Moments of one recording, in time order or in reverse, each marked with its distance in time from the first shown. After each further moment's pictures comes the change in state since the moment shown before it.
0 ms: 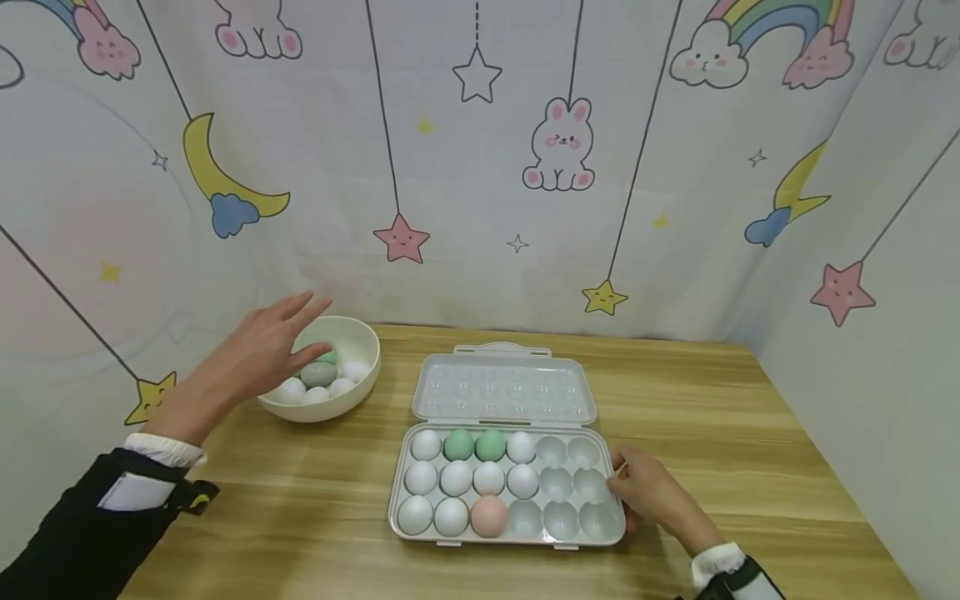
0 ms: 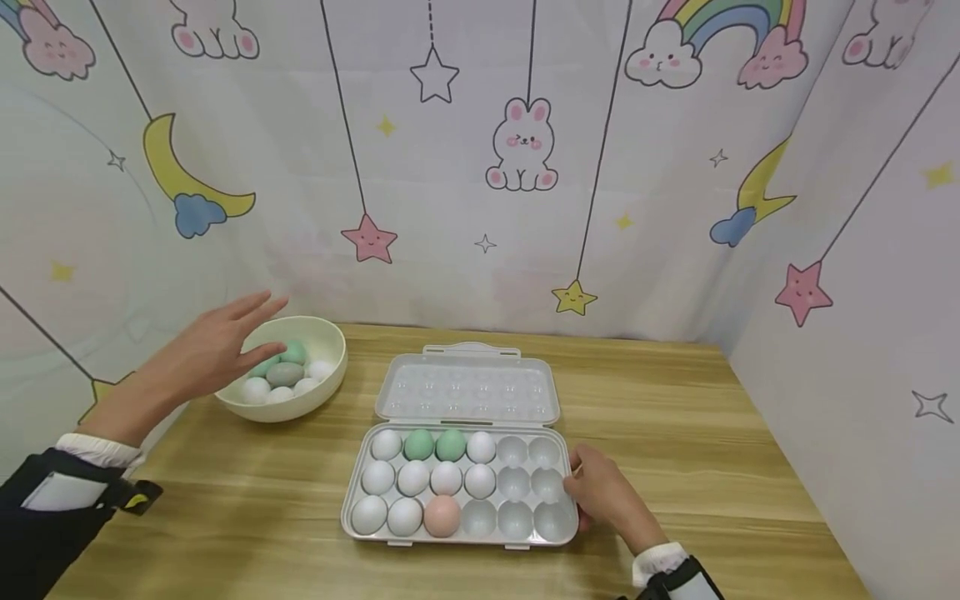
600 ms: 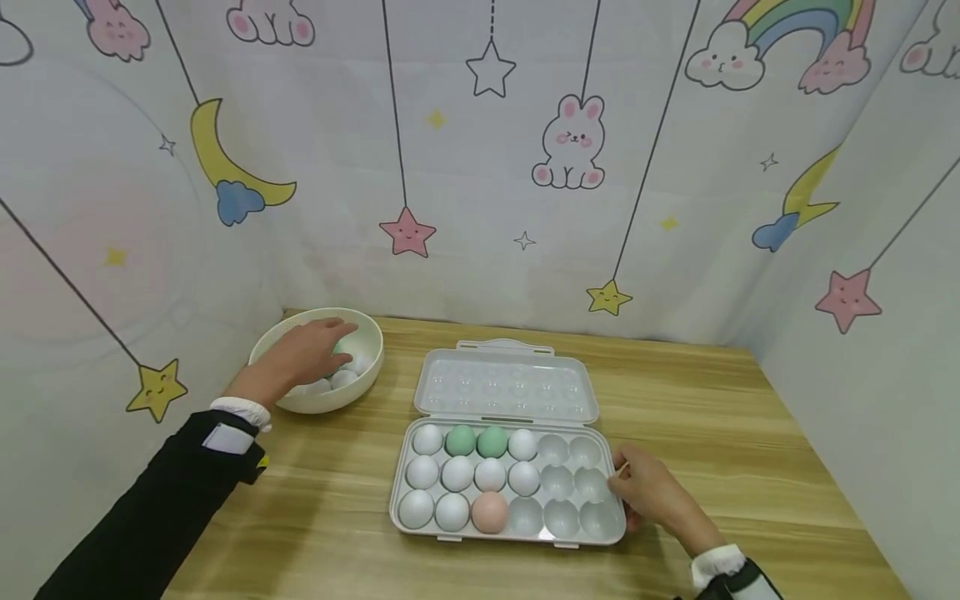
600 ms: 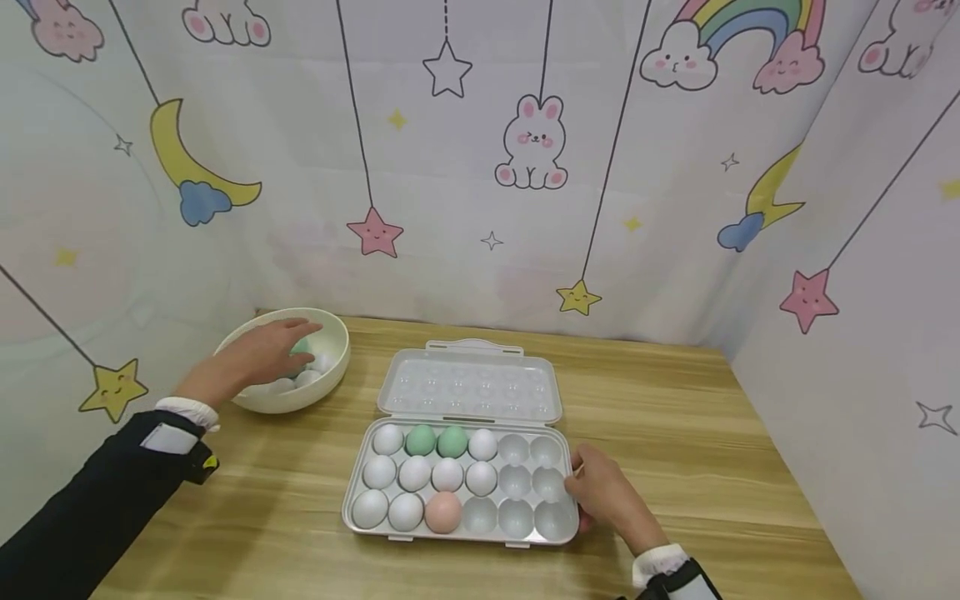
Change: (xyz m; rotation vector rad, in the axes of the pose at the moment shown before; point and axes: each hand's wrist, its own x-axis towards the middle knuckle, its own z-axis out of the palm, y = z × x) left_hand 0.036 -0.021 0.076 -0.007 -0.201 -0.087; right_hand 0.000 -0.003 0.001 -0.009 0.002 0.046
